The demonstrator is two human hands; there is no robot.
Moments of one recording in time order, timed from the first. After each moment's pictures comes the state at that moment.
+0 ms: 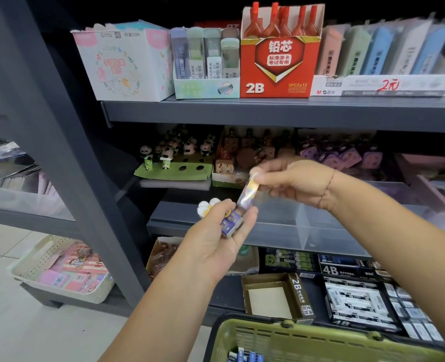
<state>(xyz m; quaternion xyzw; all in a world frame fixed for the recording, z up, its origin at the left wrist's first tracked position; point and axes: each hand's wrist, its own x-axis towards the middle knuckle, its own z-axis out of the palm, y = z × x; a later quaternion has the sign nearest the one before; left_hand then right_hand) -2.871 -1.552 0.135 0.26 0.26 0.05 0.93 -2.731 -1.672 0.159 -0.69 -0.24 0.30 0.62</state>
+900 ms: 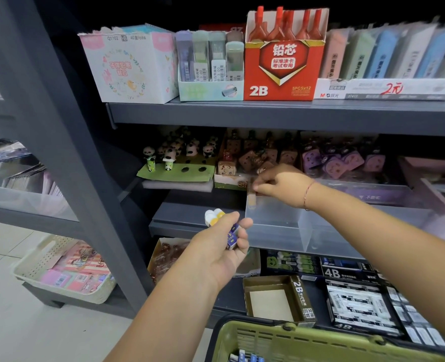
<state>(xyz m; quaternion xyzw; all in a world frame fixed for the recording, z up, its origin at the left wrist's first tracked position) -2.872 -1.554 0.125 0.34 0.33 0.01 0.88 -2.710 -1.656 0.136 -0.89 -0.37 0.02 0.25</state>
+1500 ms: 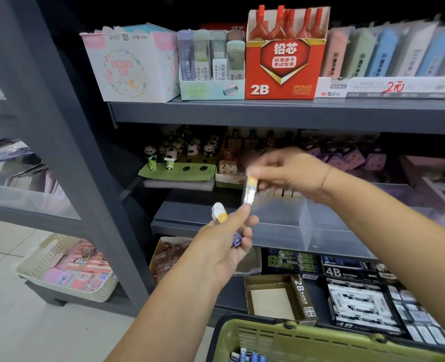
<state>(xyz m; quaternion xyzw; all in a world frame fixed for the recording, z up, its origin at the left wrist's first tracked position) -2.873 -1.555 0.125 0.41 0.29 0.01 0.87 -2.734 -1.662 0.167 -0.76 -0.32 0.19 0.54</state>
